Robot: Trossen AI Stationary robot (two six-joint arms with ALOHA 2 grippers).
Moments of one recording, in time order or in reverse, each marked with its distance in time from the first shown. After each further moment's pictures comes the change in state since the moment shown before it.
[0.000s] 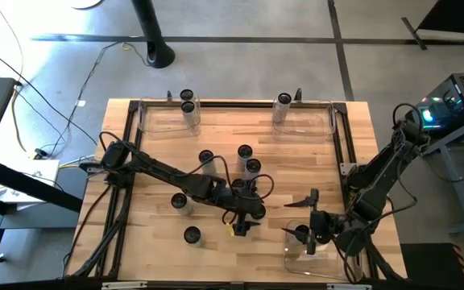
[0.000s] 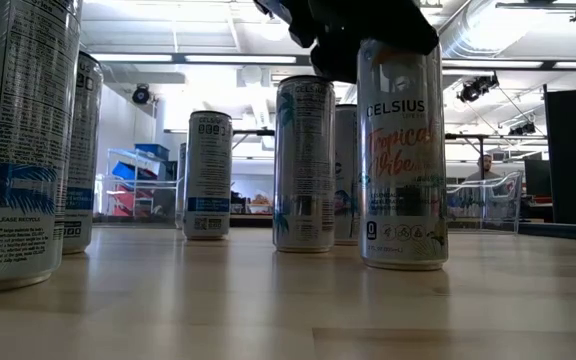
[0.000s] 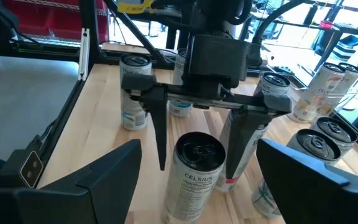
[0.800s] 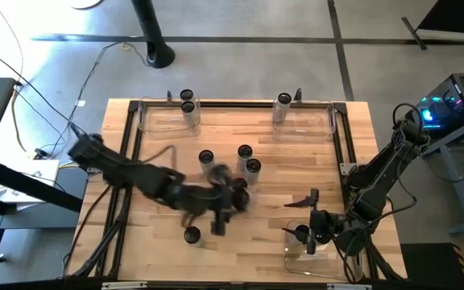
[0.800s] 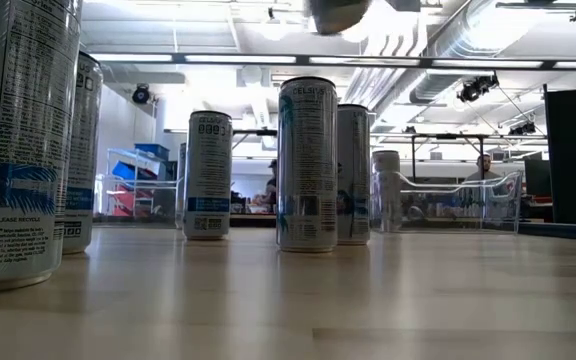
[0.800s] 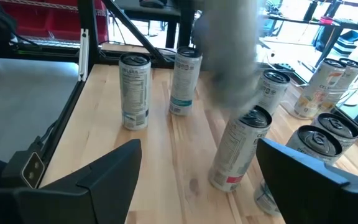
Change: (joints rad) left arm -0.163 -0.329 0.173 -0.302 -0.488 0.031; right arm 0.000 0.000 0.000 -0.008 0.000 0.026
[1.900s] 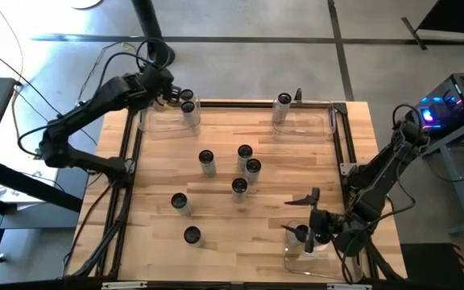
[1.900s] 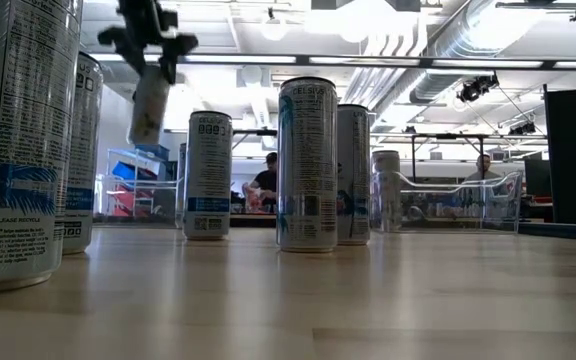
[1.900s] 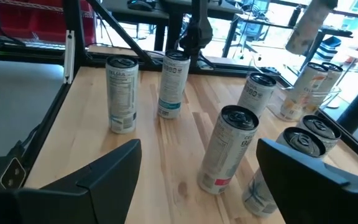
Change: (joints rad) left arm 1.065 -0.363 -0.259 -0.531 -0.130 -0.454; right arm 0.000 0.012 0.000 0.000 0.052 -0.003
